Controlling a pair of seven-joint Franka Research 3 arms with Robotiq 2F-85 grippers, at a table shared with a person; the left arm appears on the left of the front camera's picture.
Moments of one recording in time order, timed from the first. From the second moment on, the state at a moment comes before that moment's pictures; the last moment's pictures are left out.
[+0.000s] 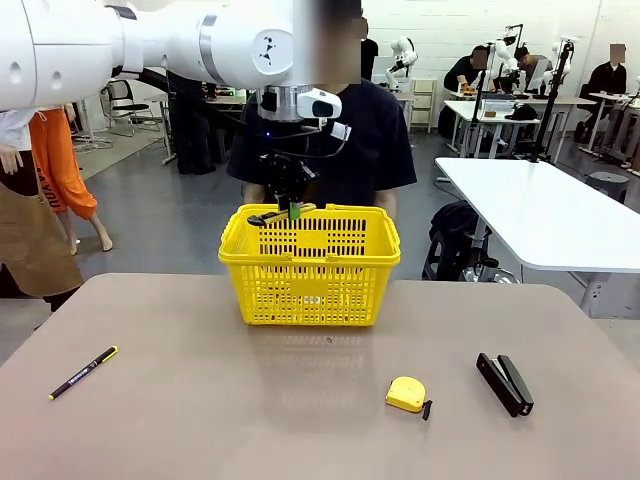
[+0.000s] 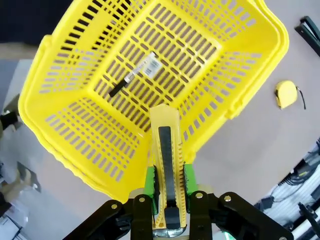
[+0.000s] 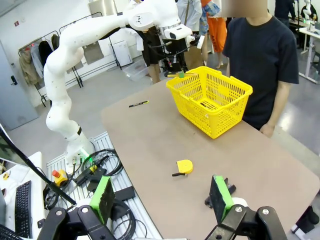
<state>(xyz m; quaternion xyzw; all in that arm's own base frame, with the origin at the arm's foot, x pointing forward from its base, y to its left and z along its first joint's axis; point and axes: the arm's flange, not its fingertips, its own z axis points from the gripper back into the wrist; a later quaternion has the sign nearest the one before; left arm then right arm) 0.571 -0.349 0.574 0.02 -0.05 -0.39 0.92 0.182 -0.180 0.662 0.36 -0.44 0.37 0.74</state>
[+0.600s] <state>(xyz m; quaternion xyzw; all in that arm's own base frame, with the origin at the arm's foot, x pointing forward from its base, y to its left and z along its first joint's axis) 0.573 -0.350 0.567 0.02 -0.06 -0.39 0.92 0.182 -0.180 0.662 0.36 -0.44 0.37 0.74</state>
